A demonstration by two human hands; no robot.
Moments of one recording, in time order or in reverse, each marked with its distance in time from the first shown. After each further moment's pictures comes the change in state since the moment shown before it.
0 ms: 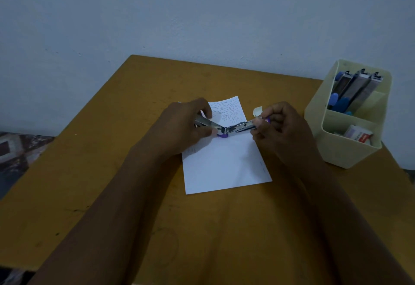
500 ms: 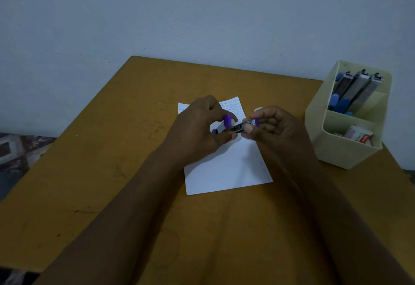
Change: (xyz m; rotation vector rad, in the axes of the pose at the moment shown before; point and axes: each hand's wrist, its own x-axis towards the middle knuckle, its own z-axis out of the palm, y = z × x) left_hand 0.001 0.014 0.022 -0.044 0.173 0.214; right_hand -0.004 -0.006 0.008 0.199 -0.061 0.055
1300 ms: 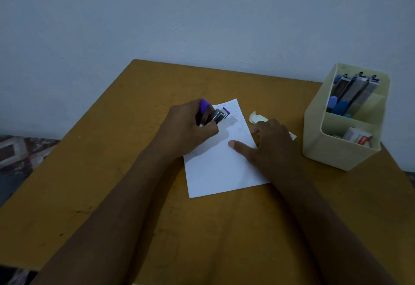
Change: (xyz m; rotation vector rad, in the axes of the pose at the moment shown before) left_hand -0.001 -0.006 -0.016 -0.140 -0.020 -0.304; right_hand 0.003 0.020 0.016 -0.994 0.037 0.125
